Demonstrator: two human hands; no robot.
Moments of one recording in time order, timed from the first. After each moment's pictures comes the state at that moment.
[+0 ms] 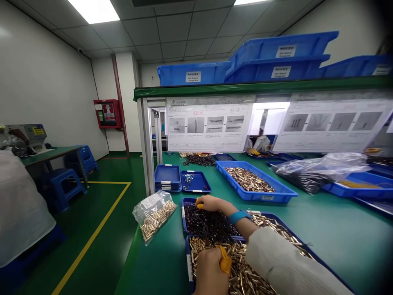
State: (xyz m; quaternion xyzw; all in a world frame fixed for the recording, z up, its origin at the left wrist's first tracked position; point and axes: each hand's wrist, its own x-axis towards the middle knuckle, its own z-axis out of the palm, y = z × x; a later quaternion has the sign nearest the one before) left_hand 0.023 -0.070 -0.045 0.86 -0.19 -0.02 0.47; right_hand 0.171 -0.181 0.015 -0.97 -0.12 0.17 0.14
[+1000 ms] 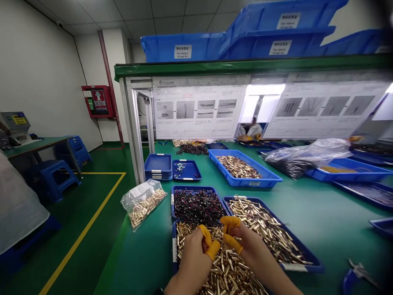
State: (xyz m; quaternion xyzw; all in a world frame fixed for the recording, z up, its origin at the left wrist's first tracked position) left_hand 0.018 -0.069 -0.041 0.82 -0.18 -0.07 0.53; right_hand -0.007 -0.225 -0.025 -0.85 0.01 -0.02 0.52
